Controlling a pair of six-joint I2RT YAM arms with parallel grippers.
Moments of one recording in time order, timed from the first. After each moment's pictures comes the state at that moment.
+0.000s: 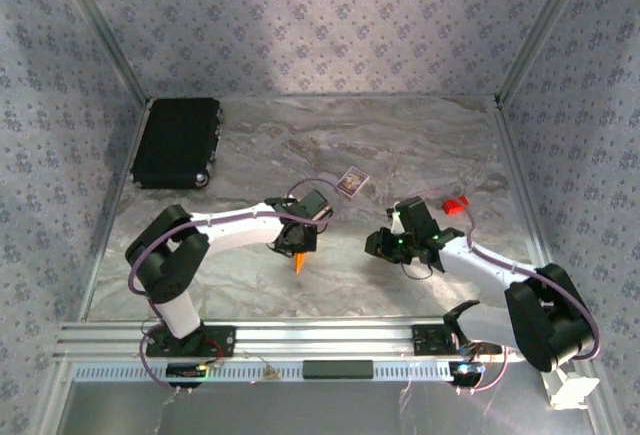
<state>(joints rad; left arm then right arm) -0.91 1.72 1.04 -0.65 -0.16 -0.83 0.49 1.21 0.47 -0.22 -0.39 0.73</state>
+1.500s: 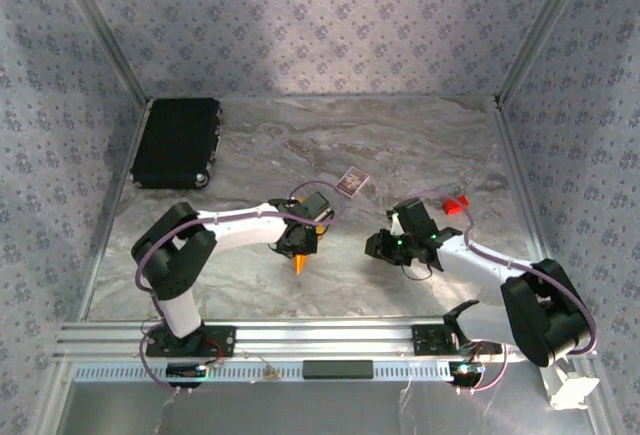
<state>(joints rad) -0.91 1.76 1.04 -0.64 -0.15 -0.82 0.49 1.24 0.47 -0.22 -0.38 0.73</state>
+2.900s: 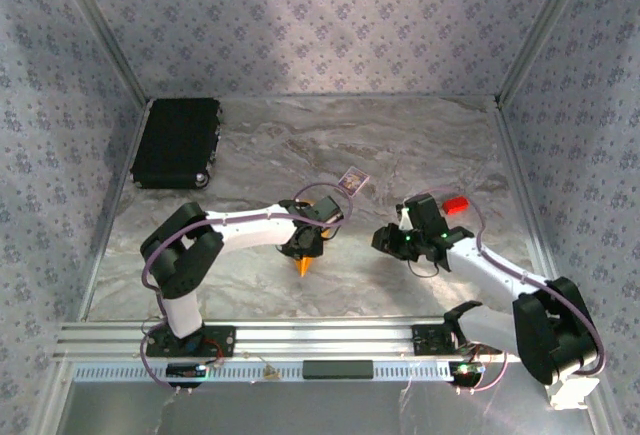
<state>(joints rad) -0.97 1.79 1.10 -0.72 -0.21 -0.92 0.42 1.14 0.49 -0.30 -0.38 0.71</state>
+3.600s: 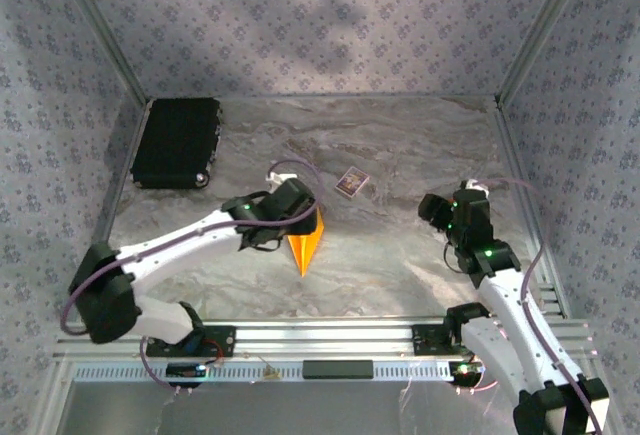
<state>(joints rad) -0.90 1.34 1.00 -0.64 -0.34 -0.76 0.18 0.73 0.56 -0.46 0.19 0.55</state>
